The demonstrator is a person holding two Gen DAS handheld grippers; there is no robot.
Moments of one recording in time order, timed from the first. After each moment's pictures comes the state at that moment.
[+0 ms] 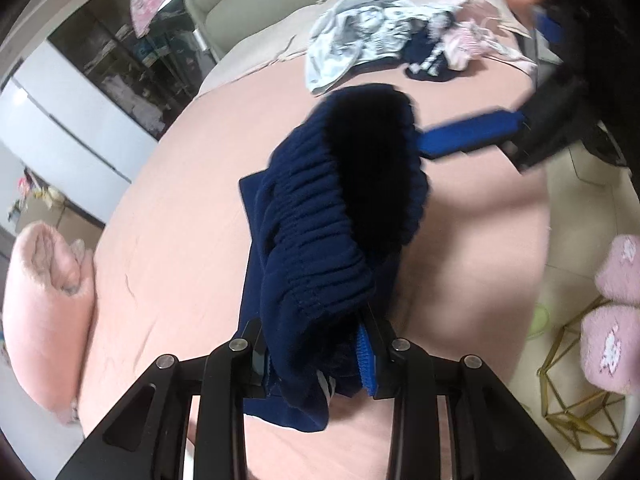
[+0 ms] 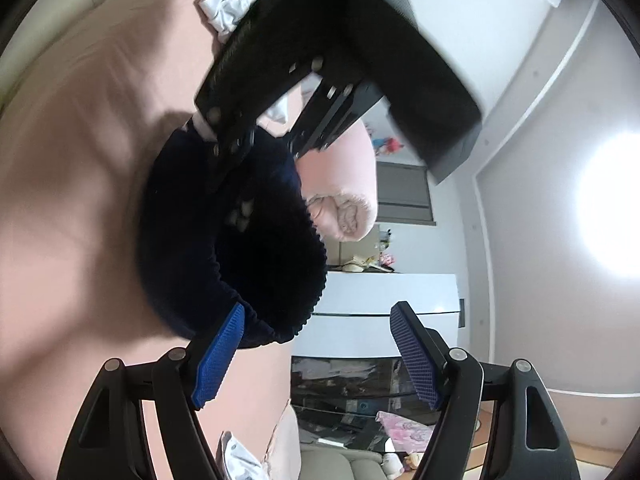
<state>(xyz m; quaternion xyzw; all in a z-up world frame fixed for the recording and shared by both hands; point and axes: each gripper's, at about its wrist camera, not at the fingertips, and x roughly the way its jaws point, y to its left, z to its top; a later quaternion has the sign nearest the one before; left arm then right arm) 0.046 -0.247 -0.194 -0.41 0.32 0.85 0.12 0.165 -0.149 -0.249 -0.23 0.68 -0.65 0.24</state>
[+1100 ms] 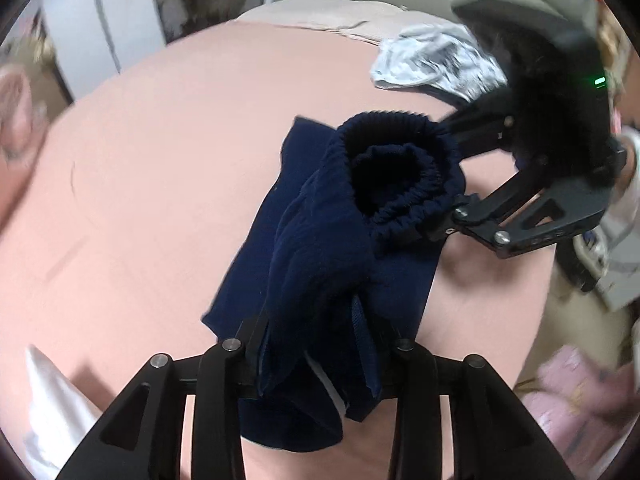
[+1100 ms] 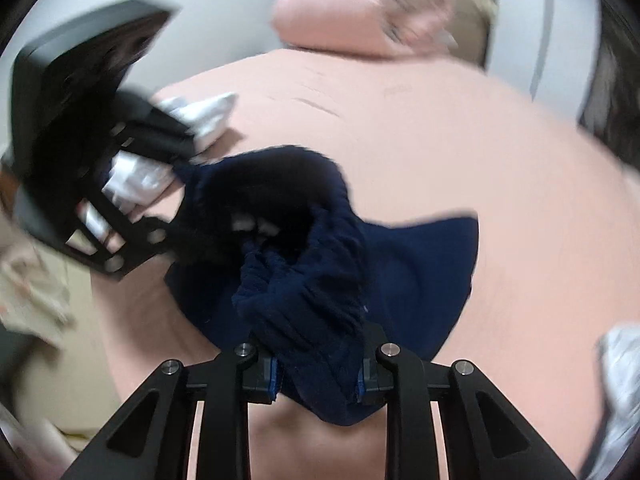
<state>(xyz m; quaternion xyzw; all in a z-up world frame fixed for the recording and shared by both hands) -0.007 -0.337 -0.200 -0.49 0.06 0.86 0.14 -0.014 -0.217 -0.232 0.41 0.21 -0.73 0.51</state>
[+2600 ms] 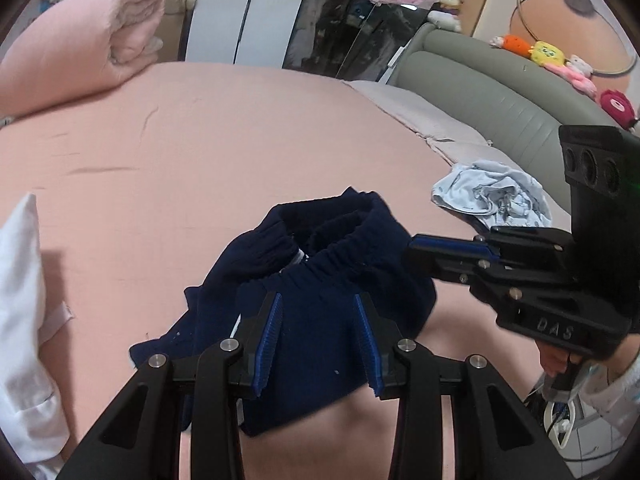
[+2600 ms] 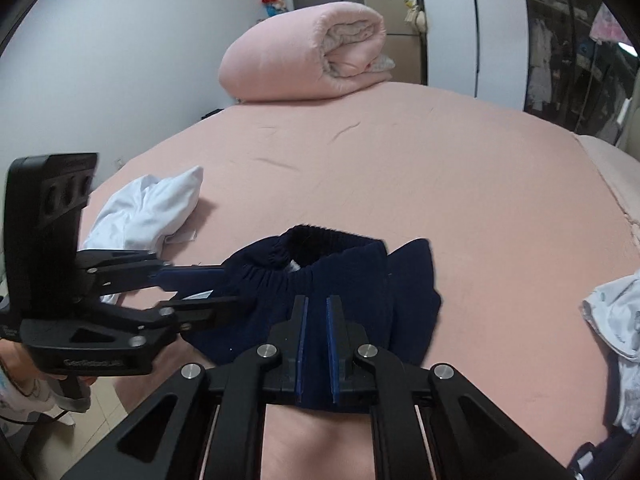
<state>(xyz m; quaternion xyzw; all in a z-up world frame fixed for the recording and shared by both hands) -0.001 -0.344 -0.210 -0.37 -0.15 0.92 0.00 -0.038 -0.246 -0.210 0.36 0.13 -0.80 0.46</state>
